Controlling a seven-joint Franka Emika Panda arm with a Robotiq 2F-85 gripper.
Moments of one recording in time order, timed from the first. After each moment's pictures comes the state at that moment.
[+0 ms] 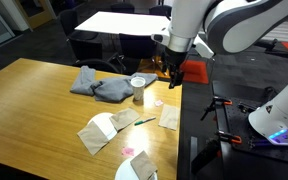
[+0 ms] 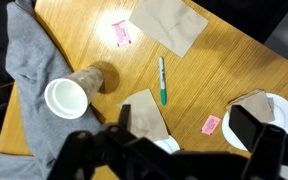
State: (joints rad) arm 0.09 -0.11 -0.06 -2.49 -0.13 2.48 -0.39
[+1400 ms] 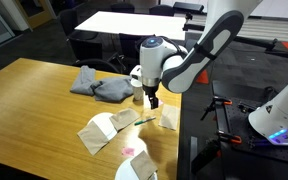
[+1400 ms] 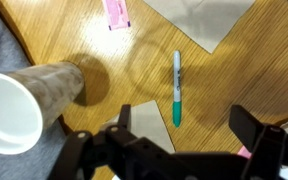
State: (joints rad) arm 0.02 0.45 -0.01 -2.22 -0.15 2.69 -0.42
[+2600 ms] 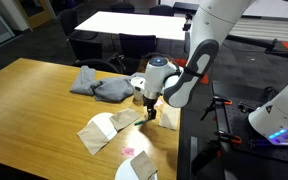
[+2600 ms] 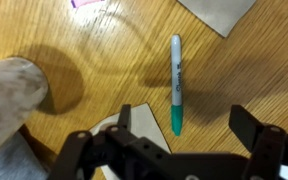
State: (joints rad) arm -0.10 0.67 0.09 -2.20 -0.15 2.98 -0.42
